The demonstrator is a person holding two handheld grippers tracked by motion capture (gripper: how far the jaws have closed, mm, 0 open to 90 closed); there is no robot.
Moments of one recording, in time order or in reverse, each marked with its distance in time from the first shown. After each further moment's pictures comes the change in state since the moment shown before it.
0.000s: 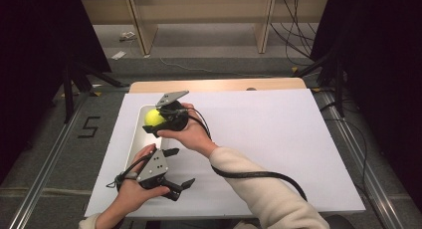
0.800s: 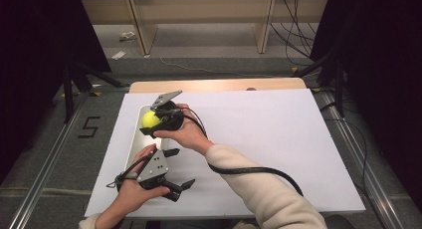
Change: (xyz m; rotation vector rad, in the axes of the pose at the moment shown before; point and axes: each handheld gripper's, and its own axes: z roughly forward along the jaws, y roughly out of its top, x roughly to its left) left arm -0.001 0.000 0.000 0.004 -0.006 0.002; right arm -0.002 0.001 0.018 0.046 0.031 -0.007
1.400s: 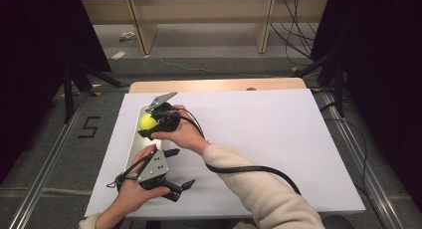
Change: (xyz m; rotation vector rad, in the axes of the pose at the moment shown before) left arm 0.000 0.000 0.000 0.003 0.000 0.001; right arm 0.001 -0.001 0.013 0.039 0.014 -0.009
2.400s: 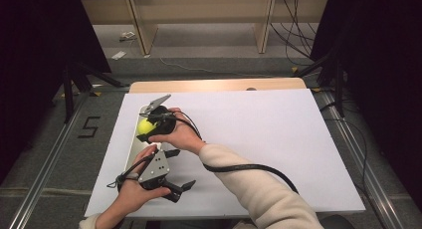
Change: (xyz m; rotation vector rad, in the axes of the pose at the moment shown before) left arm -0.001 -0.001 0.001 0.013 -0.006 0.006; right arm 0.001 -0.004 0.017 0.079 0.021 -0.013
